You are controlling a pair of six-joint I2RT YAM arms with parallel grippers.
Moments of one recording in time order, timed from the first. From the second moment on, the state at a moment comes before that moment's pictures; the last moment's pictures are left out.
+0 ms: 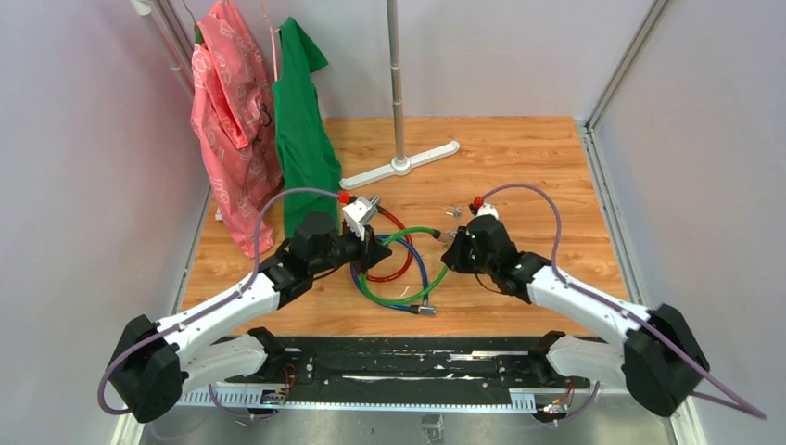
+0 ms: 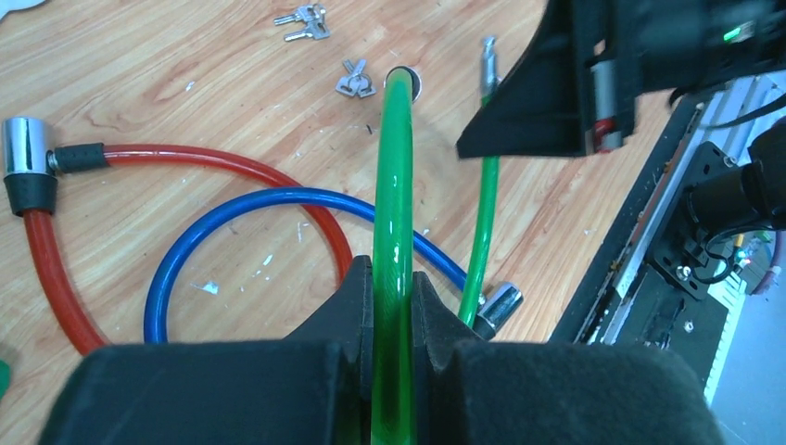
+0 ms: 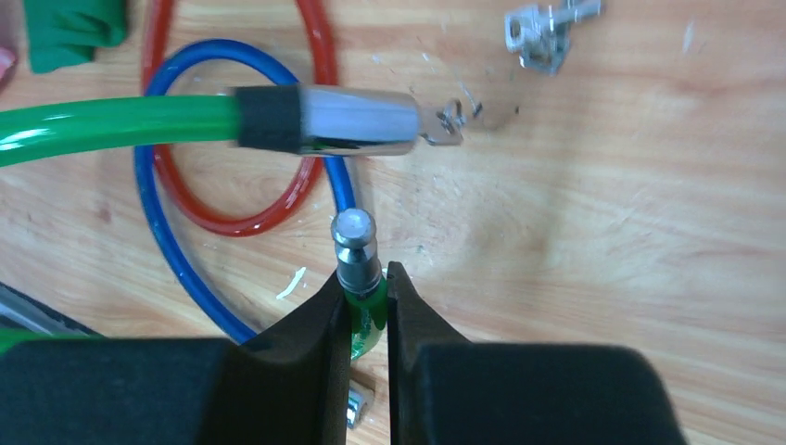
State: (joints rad) left arm -0.71 1.02 0.58 0.11 0.27 -0.21; right arm 0.68 1.15 0.57 -0.12 0.06 0.67
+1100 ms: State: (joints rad) left arm -0.63 1.16 0.51 -0.07 0.25 -0.24; right arm 0.68 0.98 0.76 -0.52 -0.12 0.05
